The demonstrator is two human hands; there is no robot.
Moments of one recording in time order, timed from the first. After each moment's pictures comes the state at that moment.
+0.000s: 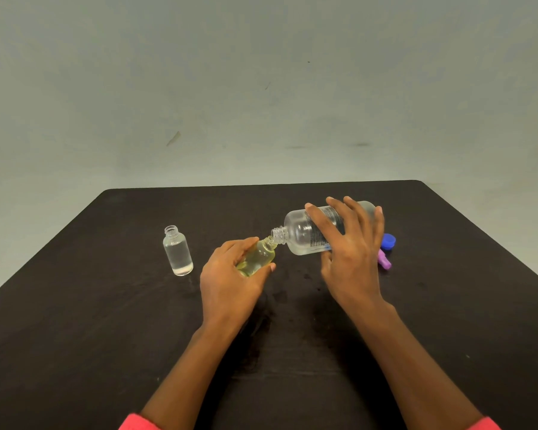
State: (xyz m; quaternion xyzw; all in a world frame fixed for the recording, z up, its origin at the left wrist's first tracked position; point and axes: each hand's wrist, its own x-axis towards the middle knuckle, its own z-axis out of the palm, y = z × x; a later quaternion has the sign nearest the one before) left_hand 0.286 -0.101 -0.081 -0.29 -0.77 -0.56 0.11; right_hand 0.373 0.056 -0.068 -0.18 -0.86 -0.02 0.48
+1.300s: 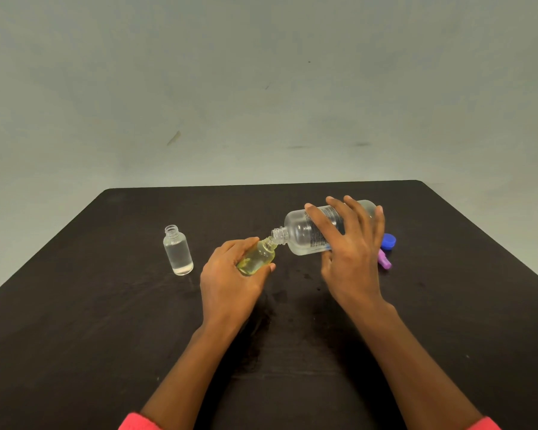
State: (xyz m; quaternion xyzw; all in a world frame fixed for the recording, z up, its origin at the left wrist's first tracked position) left_hand 0.285 -0.101 -0.082 -0.29 -0.77 -0.56 0.11; right_hand 0.373 0.056 -0.069 -0.18 -0.86 -0.03 0.48
